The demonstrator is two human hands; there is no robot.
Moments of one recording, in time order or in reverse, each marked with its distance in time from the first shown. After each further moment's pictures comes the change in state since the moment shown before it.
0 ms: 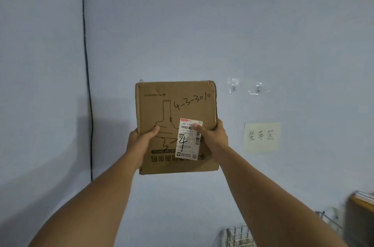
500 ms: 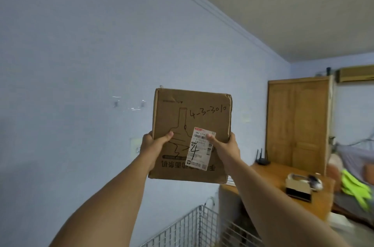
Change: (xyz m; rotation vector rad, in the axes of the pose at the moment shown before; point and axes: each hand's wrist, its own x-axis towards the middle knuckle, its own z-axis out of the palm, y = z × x) left_hand -0.114 0.009 0.424 -0.064 -0.566 -0.024; right_hand -0.039 0.003 -0.425 -0.105 0.589 -0.008
